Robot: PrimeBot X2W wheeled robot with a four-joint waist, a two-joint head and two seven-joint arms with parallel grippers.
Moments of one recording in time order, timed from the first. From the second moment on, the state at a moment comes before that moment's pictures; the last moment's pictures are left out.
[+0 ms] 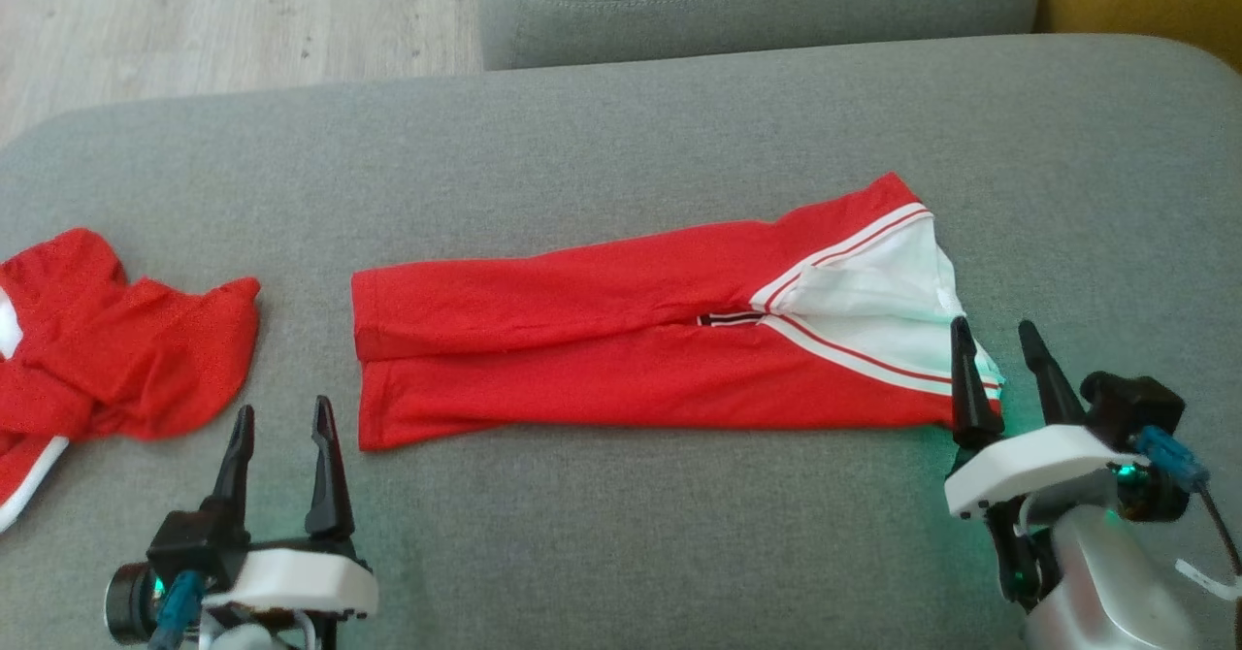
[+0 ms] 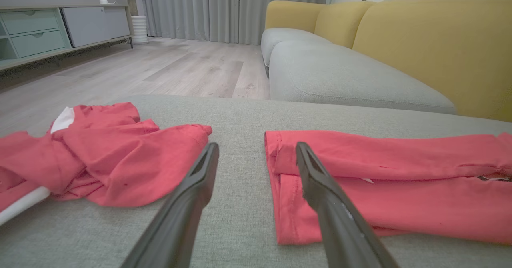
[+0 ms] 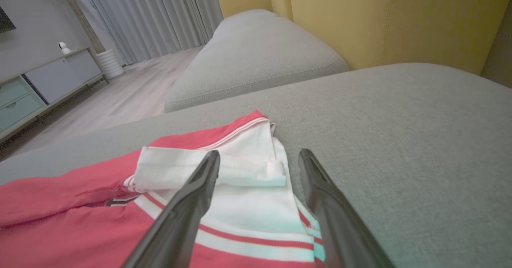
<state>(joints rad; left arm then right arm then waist) -0.07 0.05 0.03 0.38 -0.15 -0.08 -0.25 -0.26 -0.08 0.02 0.63 0.26 0.13 -0.25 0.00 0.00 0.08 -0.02</state>
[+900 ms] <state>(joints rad) -0.14 0.04 -0.07 0.47 -0.35 -0.12 -0.25 -0.61 -0.13 0.02 1.06 0.26 0.13 -0.16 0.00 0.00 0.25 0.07</state>
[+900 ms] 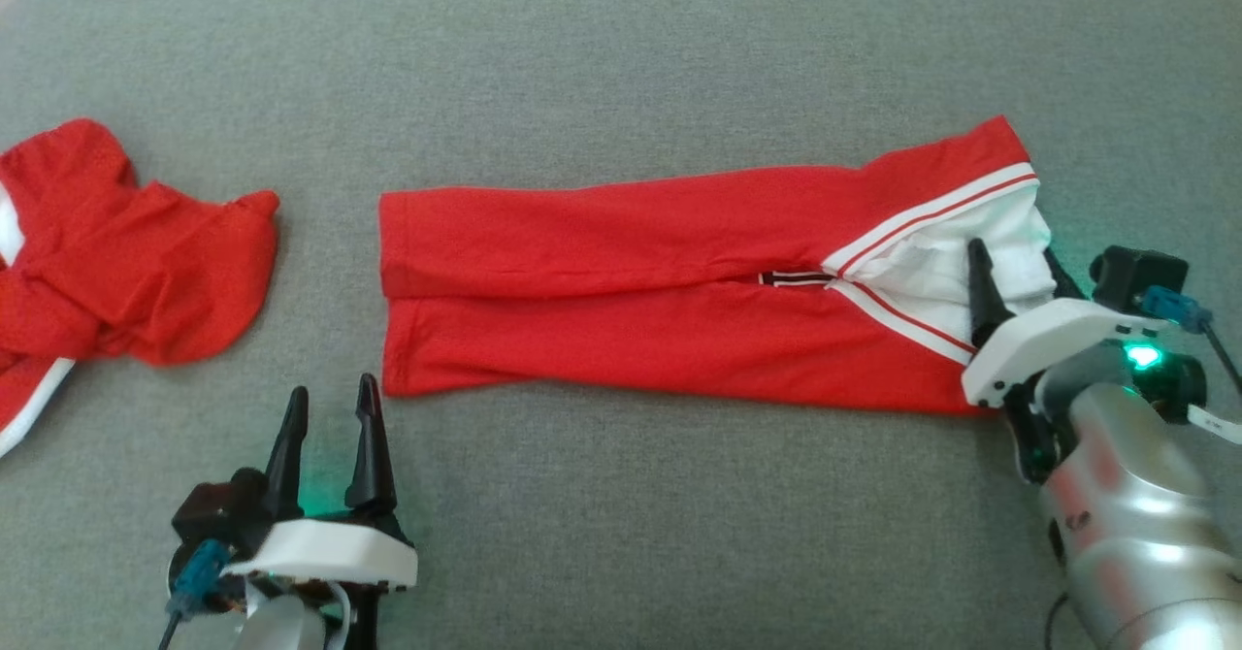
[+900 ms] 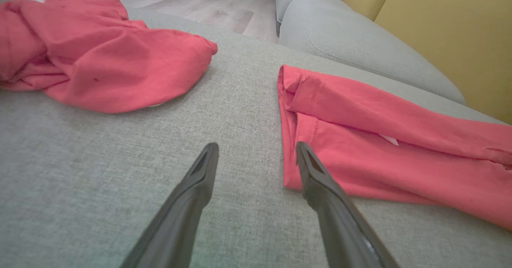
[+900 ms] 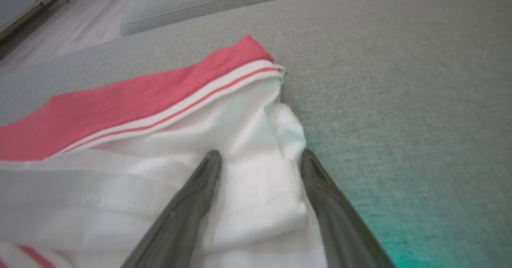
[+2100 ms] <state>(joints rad) -0.09 0.04 -0.13 0.49 -0.36 -0.12 -0.25 -0.45 -0.14 0.53 0.62 0.74 0.13 -0.20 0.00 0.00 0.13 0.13</state>
